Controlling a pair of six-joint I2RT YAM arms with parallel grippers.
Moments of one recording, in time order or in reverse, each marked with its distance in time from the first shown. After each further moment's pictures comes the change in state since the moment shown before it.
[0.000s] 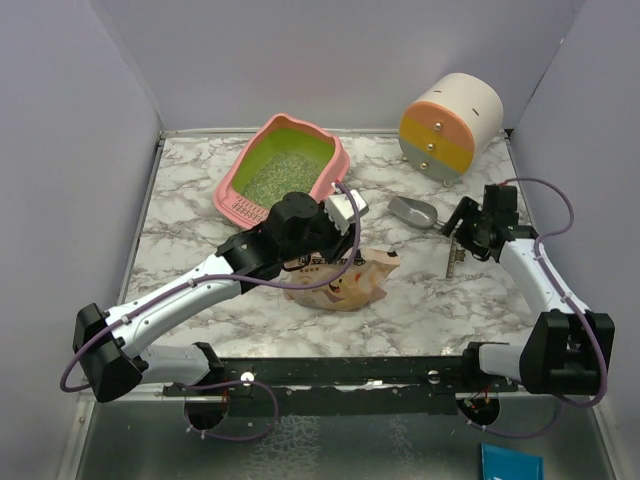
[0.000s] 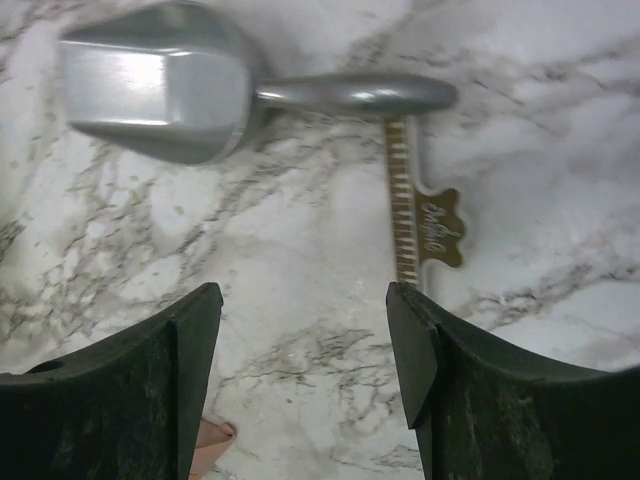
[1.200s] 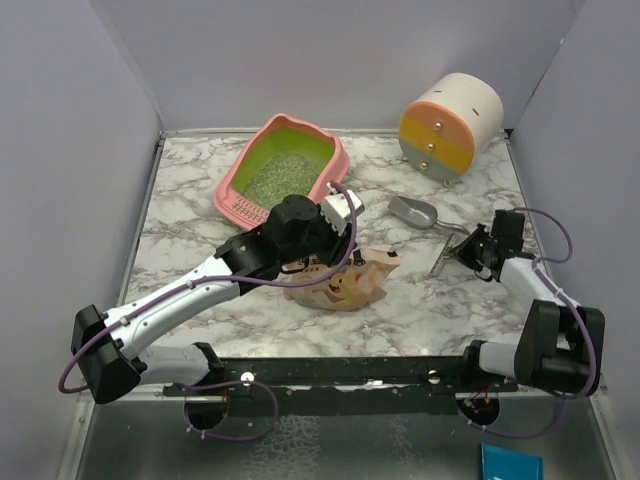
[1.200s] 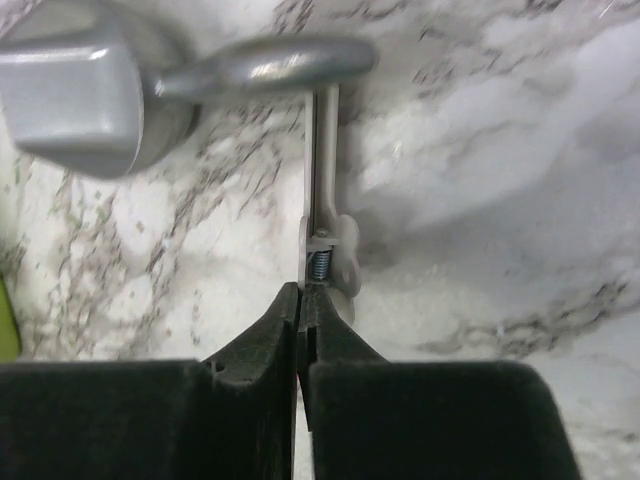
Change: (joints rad) left arm 0.000 -0.011 -0.019 -0.039 -0.016 -0.078; right arm -0.170 0.073 -0.261 0.295 -0.160 0.091
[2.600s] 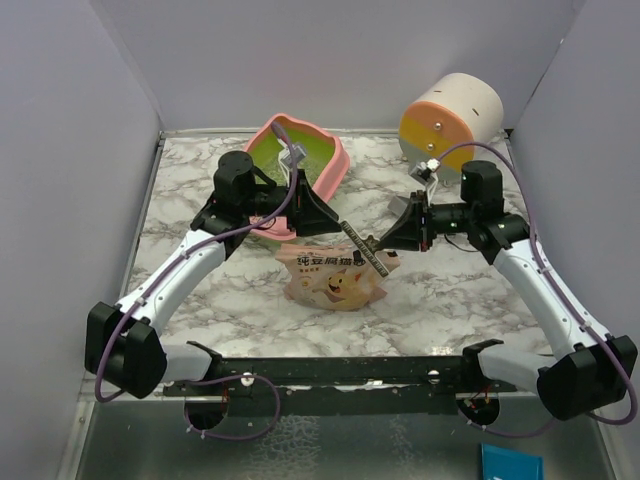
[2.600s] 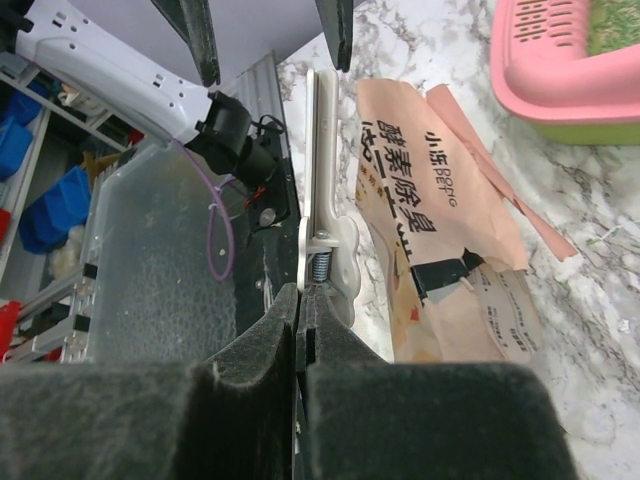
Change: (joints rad) left arm 0.487 0.086 -0.037 0.420 1.023 -0.536; right arm 0.454 -0.185 0.421 -0.251 -0.996 -0.526
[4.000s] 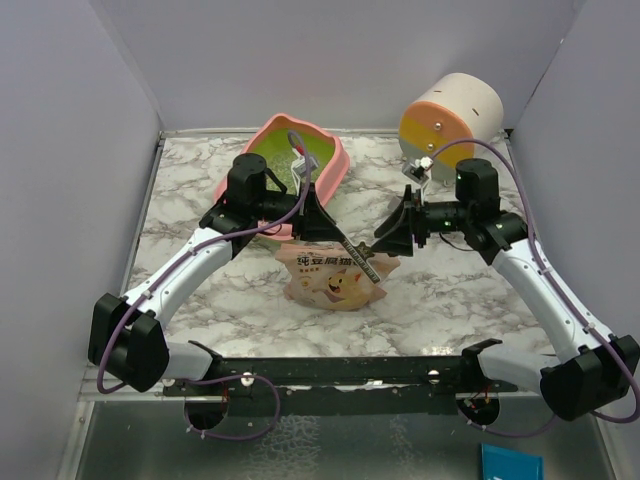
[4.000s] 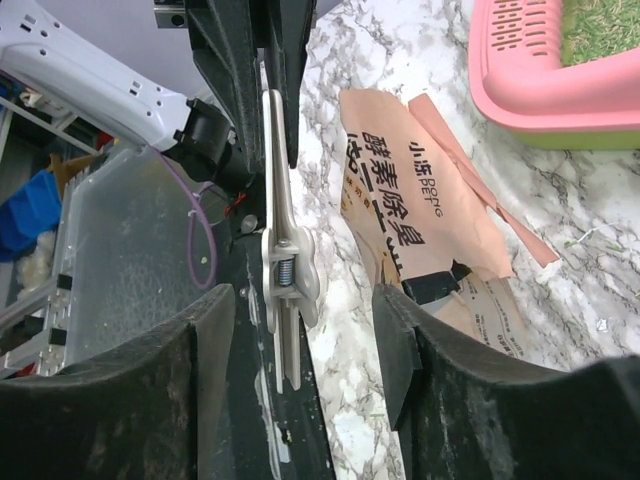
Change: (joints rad) left arm -0.047 0.038 0.006 -0.081 0.051 0.066; right arm 0.072 0.002 0.032 -0.001 0.112 0.023
